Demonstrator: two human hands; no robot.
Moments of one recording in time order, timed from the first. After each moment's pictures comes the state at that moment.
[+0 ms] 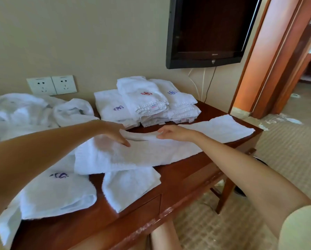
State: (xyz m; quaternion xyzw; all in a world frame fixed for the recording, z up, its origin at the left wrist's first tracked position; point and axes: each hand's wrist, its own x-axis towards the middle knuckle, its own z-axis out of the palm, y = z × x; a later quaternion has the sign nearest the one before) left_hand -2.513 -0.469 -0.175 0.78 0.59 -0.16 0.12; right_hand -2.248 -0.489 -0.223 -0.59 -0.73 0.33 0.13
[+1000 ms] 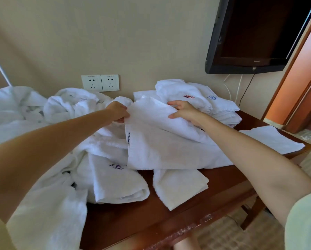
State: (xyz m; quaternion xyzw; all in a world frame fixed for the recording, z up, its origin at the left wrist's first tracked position) left_hand -2.649 -0.452 -0.156 0.59 0.66 0.32 0.34; right_hand -2.381 -0.442 -0.162 -0.55 -0.69 0.36 0.31
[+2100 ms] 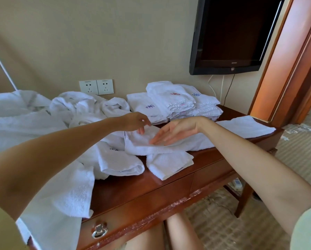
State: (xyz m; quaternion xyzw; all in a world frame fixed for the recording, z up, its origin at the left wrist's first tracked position) left_hand -2.595 -0.550 -0.160 0.84 0.49 0.09 0.22; right_hand -2.373 -0.560 -0.169 -0.32 -0.73 0.60 0.00
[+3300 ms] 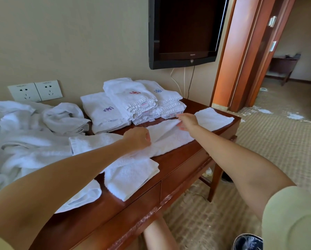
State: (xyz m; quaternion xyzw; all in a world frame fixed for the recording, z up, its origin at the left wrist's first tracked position) left_hand -2.446 -0.528 -0.215 0.87 0.48 0.09 0.10; right_hand -2.224 -0.523 -0.220 -0.68 -0.33 0.35 0.55
